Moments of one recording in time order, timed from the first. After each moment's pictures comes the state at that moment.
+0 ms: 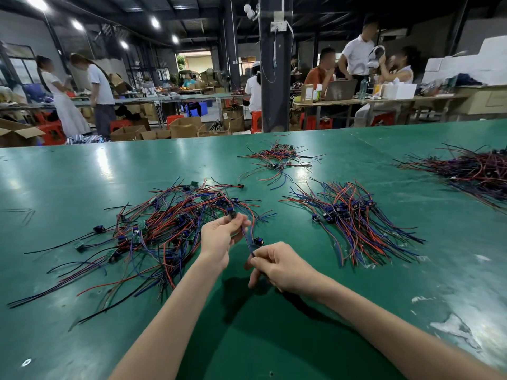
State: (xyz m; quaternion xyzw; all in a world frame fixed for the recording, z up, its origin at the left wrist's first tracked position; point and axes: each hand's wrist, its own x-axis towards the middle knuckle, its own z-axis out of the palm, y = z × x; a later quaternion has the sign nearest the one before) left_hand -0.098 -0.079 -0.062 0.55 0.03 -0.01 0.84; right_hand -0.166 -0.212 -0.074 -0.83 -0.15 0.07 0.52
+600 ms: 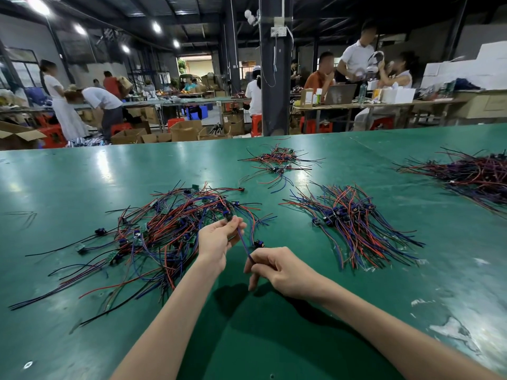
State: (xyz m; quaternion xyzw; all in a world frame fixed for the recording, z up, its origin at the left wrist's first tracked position) left_hand -0.089 -0.070 -0.069 0.54 0.06 -0.01 0.84; right_hand -0.174 -0.215 -0.069 -0.85 -0.24 0.03 0.48
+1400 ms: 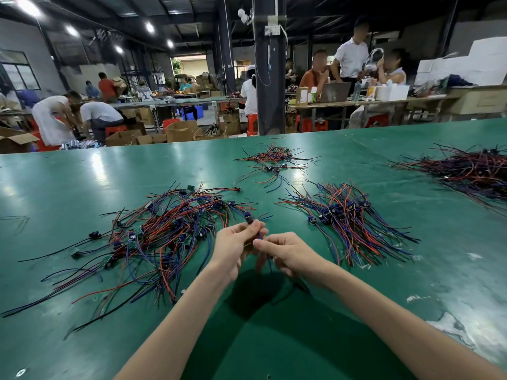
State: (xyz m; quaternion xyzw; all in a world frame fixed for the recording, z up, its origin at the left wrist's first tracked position) left_hand -0.120 -0.101 -0.058 0.55 -0.01 -0.10 0.83; right_hand -0.156 -0.235 -0.063 -0.78 -0.10 0.07 0.62
